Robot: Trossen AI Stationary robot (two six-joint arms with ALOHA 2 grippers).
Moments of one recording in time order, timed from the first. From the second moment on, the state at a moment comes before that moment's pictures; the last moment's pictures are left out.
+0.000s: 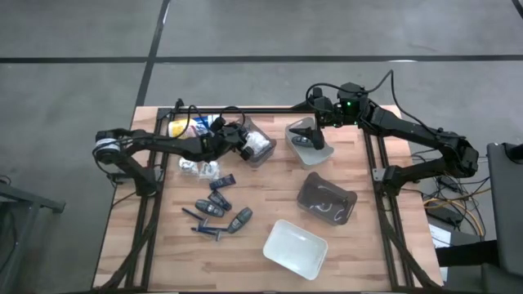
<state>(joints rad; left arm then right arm) 0.29 1.53 0.77 0.23 -0.54 -0.10 -0.49 1.21 1.04 -0.08 -0.40 -0.13</state>
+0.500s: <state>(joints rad) 0.27 1.42 0.77 0.20 -0.54 -0.08 -0.49 1.21 1.04 -0.08 -0.40 -0.13</state>
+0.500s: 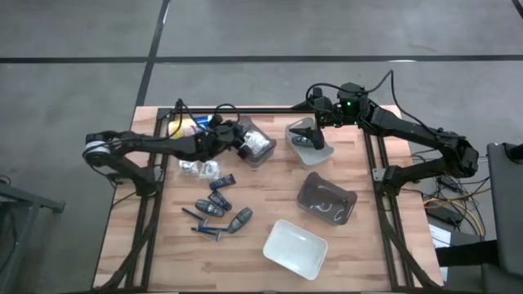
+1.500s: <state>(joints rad) 0.04 1.13 0.76 -0.51 -0.54 -0.36 -0.49 1.21 1.04 -0.08 -0.40 -0.13</state>
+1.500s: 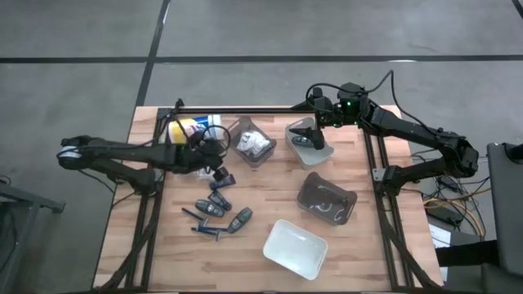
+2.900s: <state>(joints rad) 0.02 1.12 0.31 -0.24 -0.62 -0.81 -0.49 1.21 1.04 -0.08 -0.40 -0.13</state>
